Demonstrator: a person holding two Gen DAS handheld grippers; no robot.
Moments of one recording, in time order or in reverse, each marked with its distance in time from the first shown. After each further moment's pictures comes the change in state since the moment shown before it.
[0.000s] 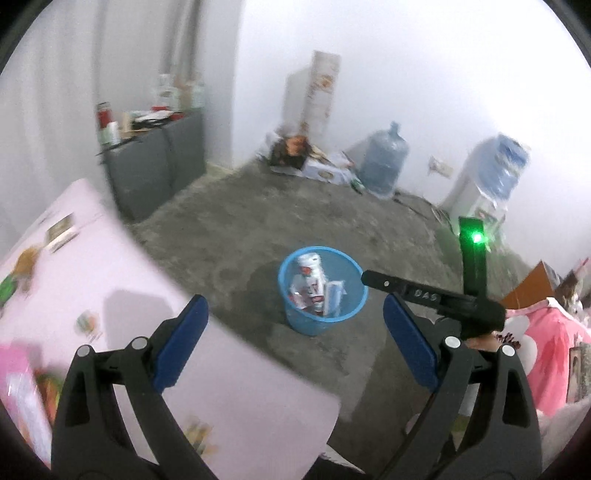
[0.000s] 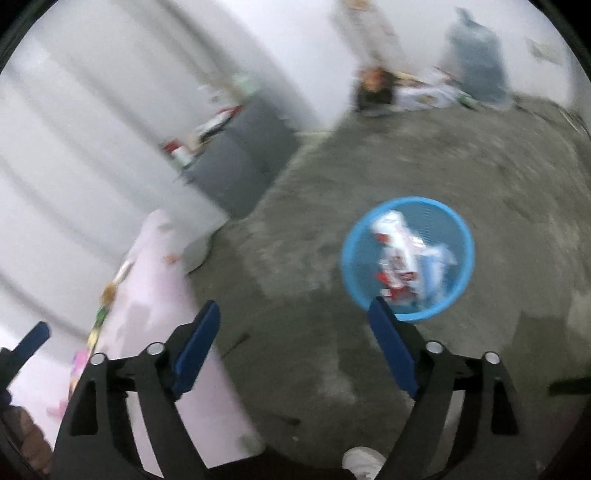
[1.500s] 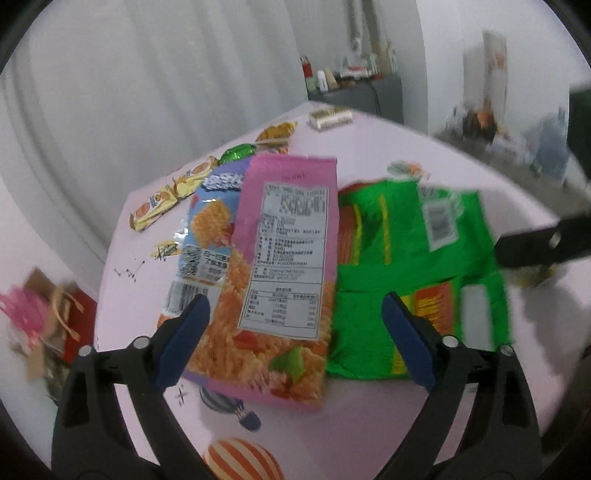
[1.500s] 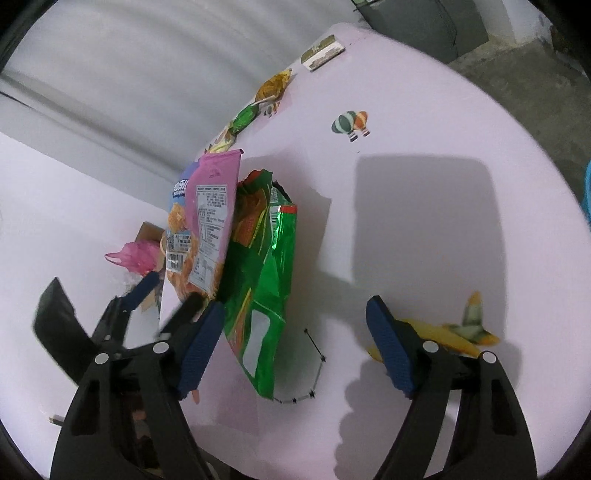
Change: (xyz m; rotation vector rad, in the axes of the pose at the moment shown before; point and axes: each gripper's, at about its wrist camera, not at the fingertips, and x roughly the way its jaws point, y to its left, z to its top) left arm -0.086 0.195 -0.163 -0.120 0.107 0.677; right arm 0.116 0.255 -0.141 -0.253 0.542 0.326
